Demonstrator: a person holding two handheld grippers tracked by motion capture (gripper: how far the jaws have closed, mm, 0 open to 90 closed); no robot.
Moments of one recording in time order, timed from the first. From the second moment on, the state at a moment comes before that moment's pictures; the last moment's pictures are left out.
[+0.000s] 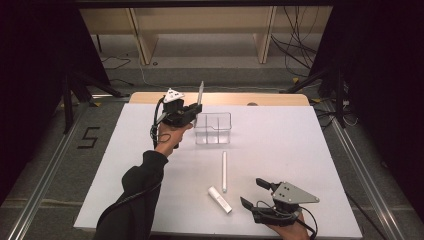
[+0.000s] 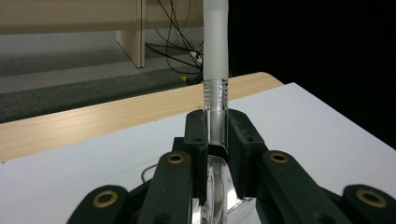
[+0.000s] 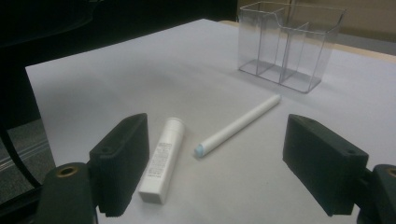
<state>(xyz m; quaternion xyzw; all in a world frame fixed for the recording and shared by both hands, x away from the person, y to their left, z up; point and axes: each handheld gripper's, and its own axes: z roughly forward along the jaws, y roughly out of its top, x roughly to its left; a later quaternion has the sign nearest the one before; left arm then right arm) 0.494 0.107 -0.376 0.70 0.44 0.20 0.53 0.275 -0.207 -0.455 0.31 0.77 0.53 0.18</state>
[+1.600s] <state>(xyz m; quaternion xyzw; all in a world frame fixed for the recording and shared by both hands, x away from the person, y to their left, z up) 0.521 0.093 -0.403 0.69 0.46 0.21 0.52 0.274 -0.204 -0.456 0.30 0.77 0.53 0.18</state>
